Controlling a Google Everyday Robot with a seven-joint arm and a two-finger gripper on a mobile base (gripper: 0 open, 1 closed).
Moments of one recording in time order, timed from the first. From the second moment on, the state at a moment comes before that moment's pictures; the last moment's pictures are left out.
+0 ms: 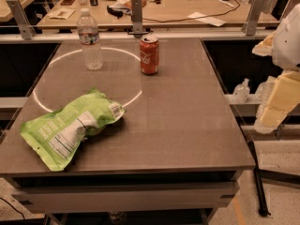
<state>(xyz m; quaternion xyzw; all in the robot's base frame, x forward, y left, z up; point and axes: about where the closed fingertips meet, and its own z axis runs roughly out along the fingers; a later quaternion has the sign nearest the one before) 0.438 -0.216 0.977 -0.60 0.78 -0.04 0.16</state>
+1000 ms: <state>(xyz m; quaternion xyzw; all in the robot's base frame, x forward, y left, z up) 0.458 -0.206 0.999 -0.53 0.81 0.02 0.26</state>
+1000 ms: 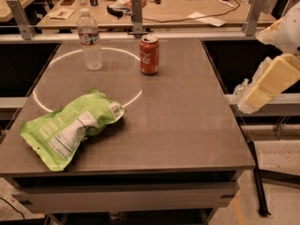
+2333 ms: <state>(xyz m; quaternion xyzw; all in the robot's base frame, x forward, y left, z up) 0.495 -0.169 1.010 -0.41 0.81 0.07 0.42</state>
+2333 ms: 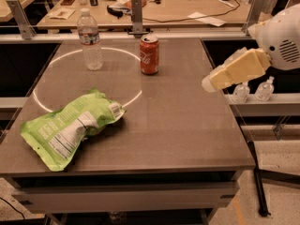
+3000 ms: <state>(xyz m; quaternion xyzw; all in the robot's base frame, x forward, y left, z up) 0.502 -0.162 1.011 -0.40 0.80 0.08 0.45</state>
